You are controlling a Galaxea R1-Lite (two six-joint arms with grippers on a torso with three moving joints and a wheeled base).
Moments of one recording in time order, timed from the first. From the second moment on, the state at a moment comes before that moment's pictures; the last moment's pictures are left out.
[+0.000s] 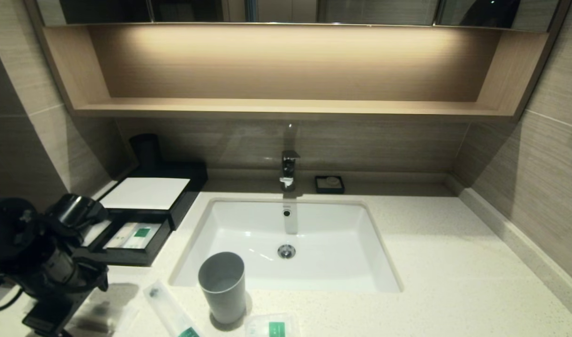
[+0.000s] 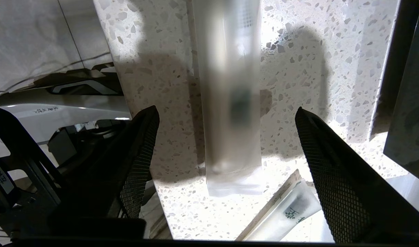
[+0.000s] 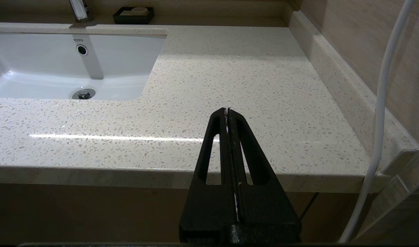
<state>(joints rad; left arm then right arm) 0.04 1.71 -0.84 0.46 0.19 -1.30 0.00 0.00 0.00 0.00 0.00 -0.01</state>
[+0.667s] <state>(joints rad) 0.04 1.73 -0.84 0.42 0.18 -1.30 0.00 0.00 0.00 0.00 0.00 -0.01</state>
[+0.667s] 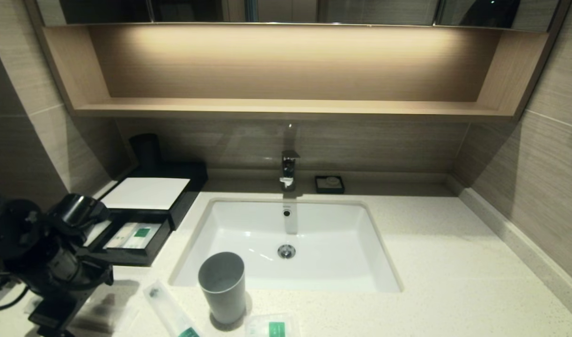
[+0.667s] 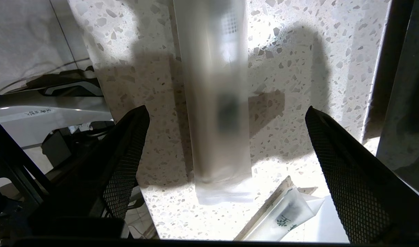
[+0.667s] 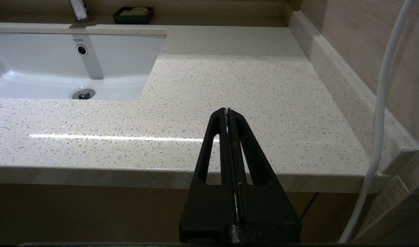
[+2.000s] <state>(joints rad) 0.04 1.77 -0.84 0.41 0.18 -1.27 0.00 0.00 0.00 0.00 0.00 -0.01</state>
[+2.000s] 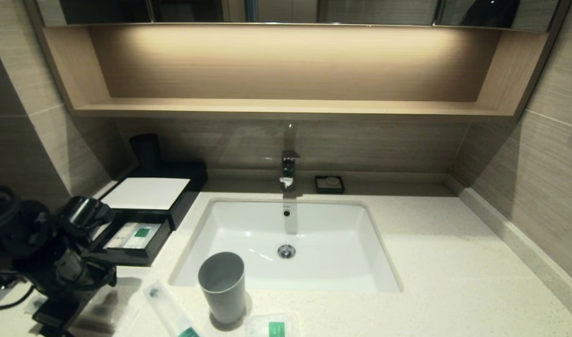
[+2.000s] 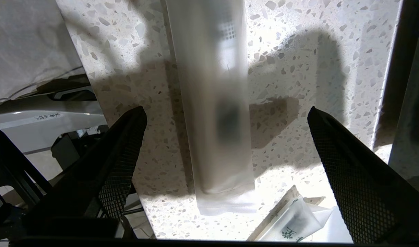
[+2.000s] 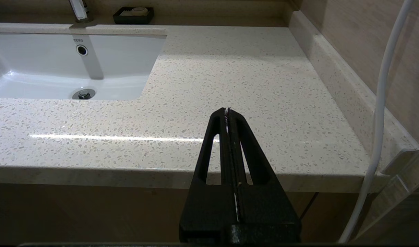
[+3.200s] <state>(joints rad) 0.04 1.77 -0.84 0.40 0.18 -1.27 0.00 0.00 0.00 0.00 0.00 -0.01</state>
